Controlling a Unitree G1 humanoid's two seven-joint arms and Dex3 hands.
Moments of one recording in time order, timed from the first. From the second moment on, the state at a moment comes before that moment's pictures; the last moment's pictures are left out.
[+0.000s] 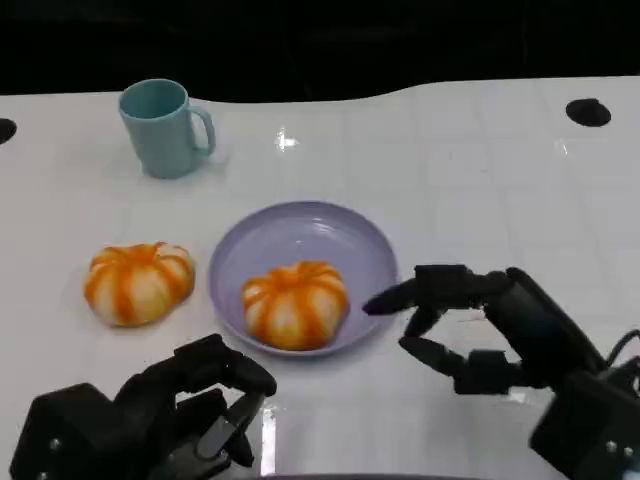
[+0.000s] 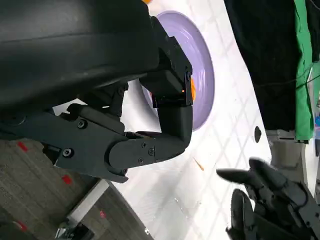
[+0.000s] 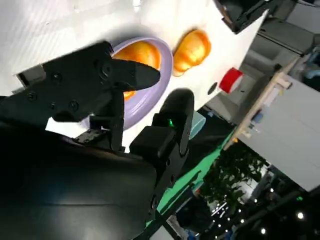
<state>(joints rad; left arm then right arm) 0.27 0.11 -0.07 -0.37 -0.12 0.26 -0.24 -0.09 -0.20 0.20 0.02 -0.18 -0.38 0.19</state>
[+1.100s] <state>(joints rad) 0.28 0.14 -0.05 -0.36 -0.14 0.24 -0.25 0.21 -0.28 0.10 -0.20 -0.29 -0.33 0.13</state>
